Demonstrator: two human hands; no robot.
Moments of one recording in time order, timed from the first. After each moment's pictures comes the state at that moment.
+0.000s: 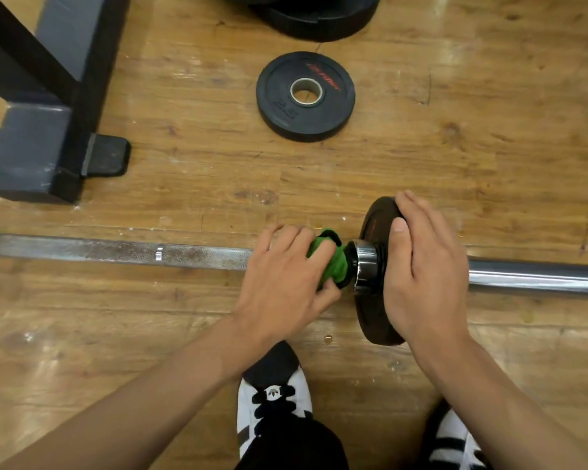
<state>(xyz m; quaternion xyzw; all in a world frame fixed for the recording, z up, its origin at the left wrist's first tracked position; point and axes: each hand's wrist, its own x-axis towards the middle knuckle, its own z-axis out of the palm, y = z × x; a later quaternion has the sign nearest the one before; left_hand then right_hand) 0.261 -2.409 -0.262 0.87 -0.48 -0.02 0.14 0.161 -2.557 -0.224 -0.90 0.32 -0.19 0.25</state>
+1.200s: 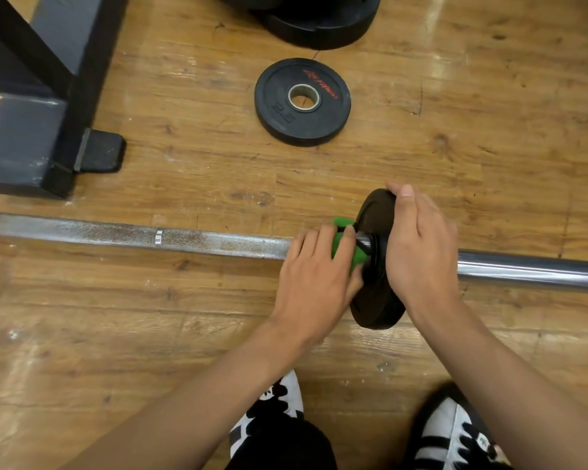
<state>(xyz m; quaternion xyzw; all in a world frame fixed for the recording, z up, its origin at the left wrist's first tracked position) 0.233 -2.447 -0.280 0.88 -0.43 0.03 0.20 0.191 -2.575 -0.210 -0.85 0.37 -0.17 0.32</state>
